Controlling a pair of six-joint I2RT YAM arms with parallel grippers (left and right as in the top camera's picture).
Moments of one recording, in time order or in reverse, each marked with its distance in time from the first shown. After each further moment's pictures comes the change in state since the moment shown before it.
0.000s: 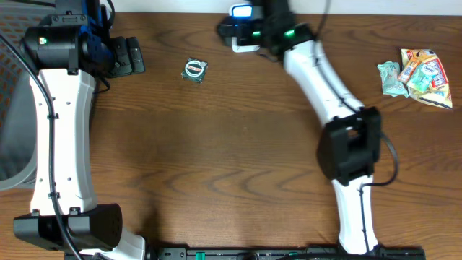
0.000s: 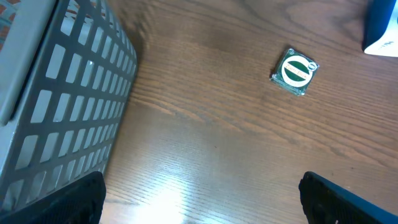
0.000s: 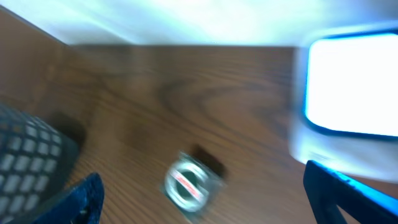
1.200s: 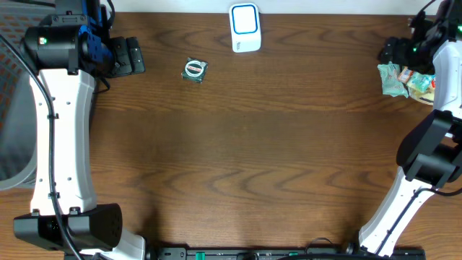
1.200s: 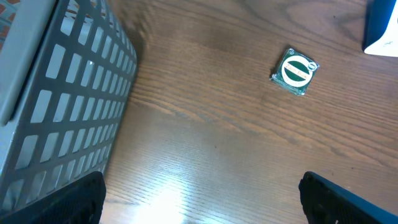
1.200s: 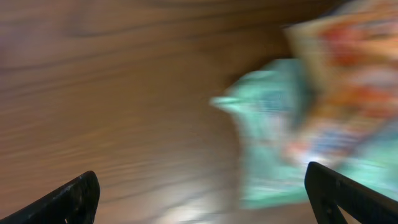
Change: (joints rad) left arm 0.000 0.000 0.000 0.000 0.000 0.000; right arm -0.759 -0.060 0.000 -0.610 0.040 -0.440
